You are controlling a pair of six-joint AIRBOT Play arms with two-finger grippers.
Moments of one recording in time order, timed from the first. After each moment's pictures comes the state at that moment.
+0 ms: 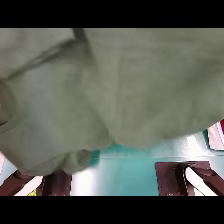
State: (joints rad) left arm -0.09 -0.95 1.99 1.35 -1.24 -1.56; right arm -0.16 -0.93 1.96 -1.48 1.47 1.54
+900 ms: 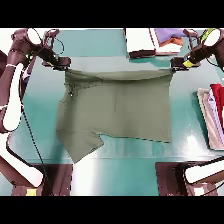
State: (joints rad) left arm -0.07 -1.83 2.00 1.38 -1.39 -1.51; right arm -0.06 -1.66 1.82 -1.42 1.35 1.49
